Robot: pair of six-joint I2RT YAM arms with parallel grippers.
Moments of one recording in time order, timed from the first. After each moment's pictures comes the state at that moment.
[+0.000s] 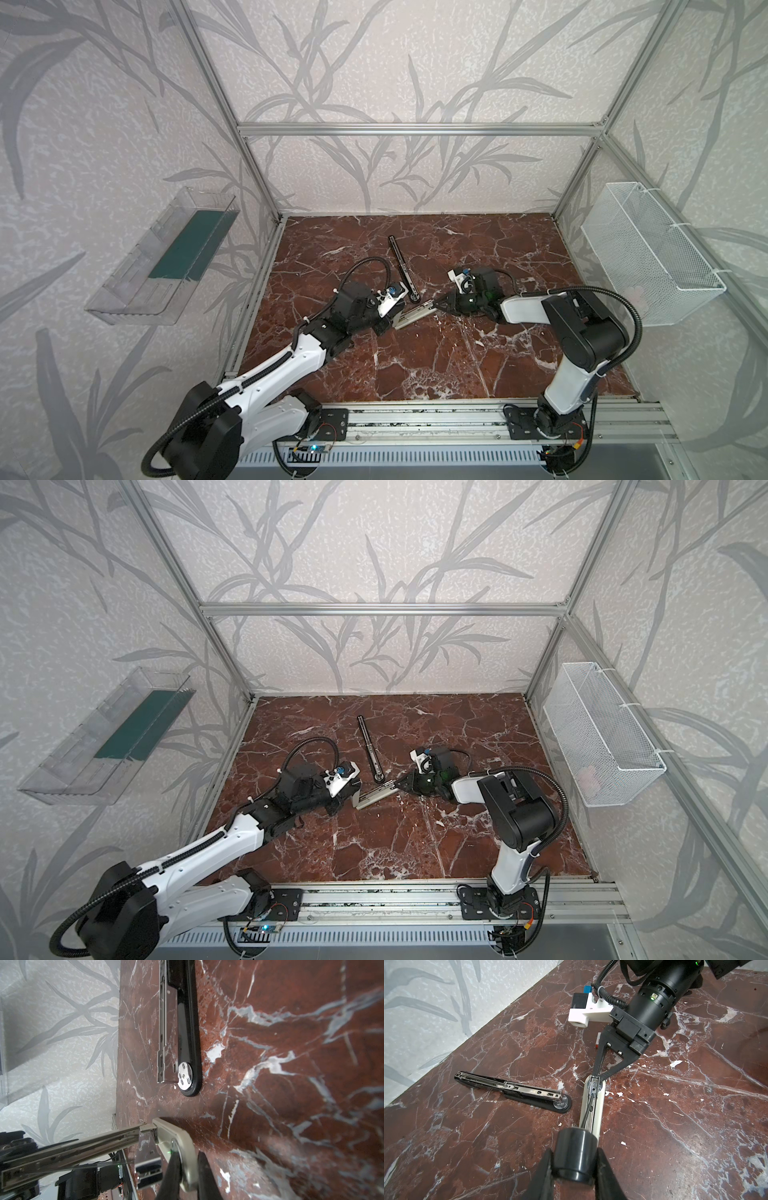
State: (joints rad) left arm -0.58 1.05 0.56 -0.03 0.20 0.31; right arm 0.40 1.79 0.73 0.28 -0.69 0.70
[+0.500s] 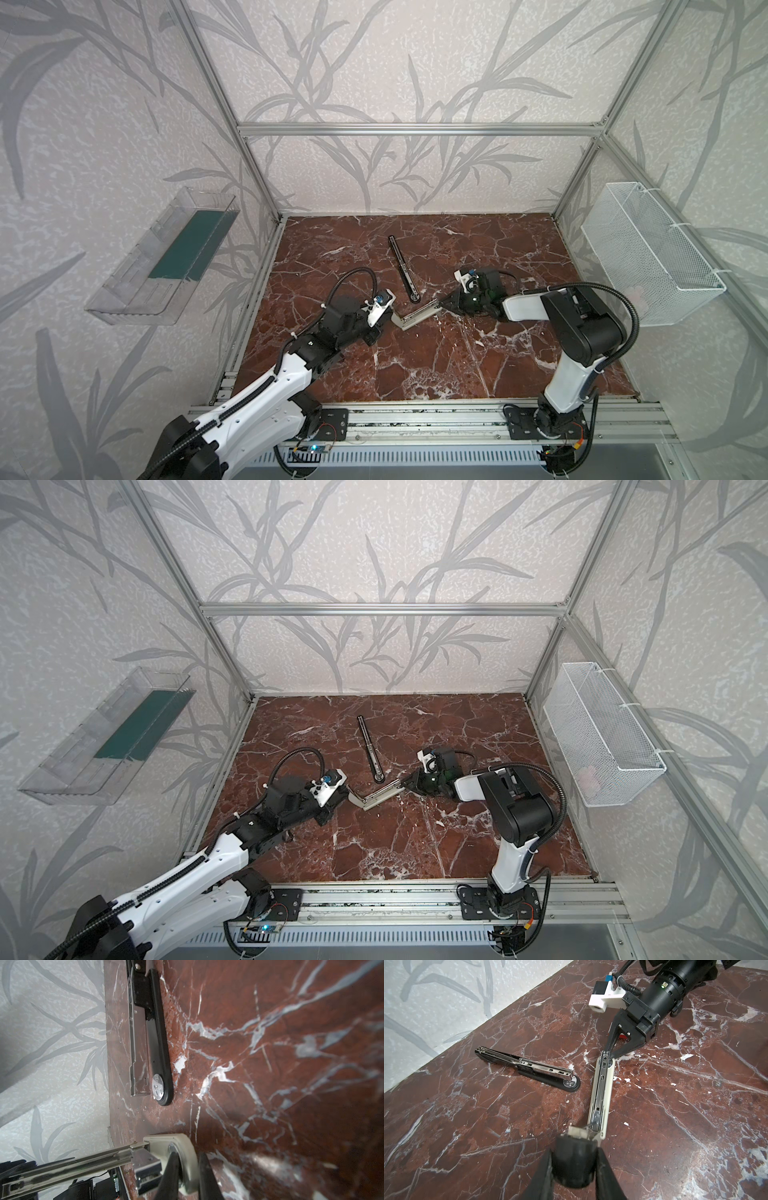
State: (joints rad) left arm -0.58 0.88 0.47 -0.12 0.11 0.25; right arm 0.35 1.83 0.73 0.27 -0.65 0.72
